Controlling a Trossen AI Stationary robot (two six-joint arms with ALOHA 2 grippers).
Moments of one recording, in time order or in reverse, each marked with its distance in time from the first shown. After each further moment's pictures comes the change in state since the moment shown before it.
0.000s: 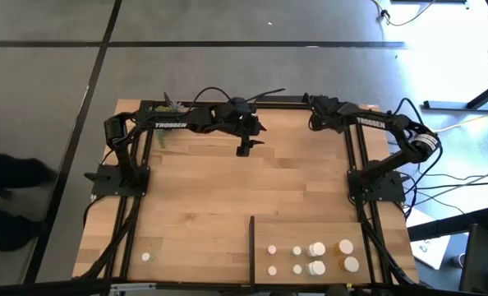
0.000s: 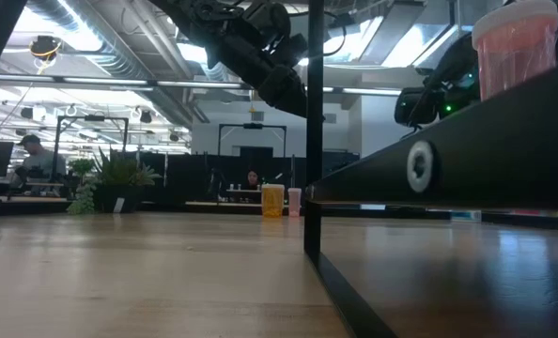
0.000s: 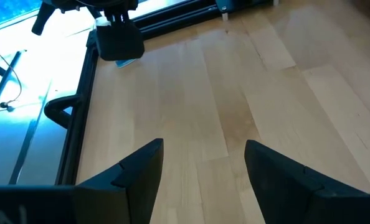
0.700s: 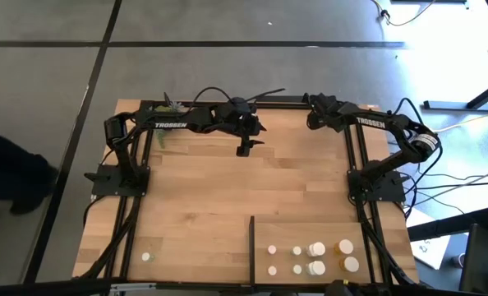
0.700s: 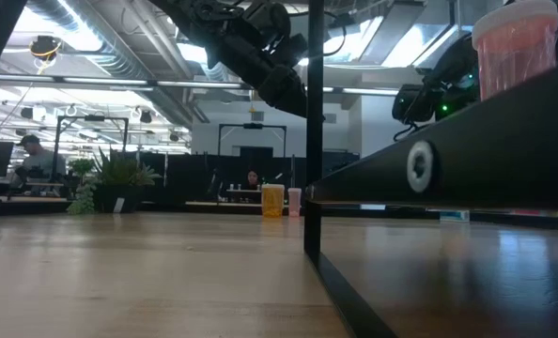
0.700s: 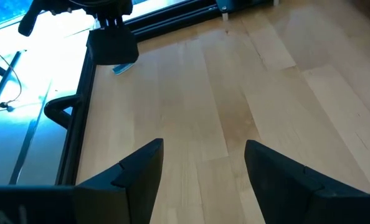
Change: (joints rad) left arm 0.000 0.000 0.000 0.000 0.000 0.000; right arm -0.005 0.001 0.000 0.097 -0.032 -0.054
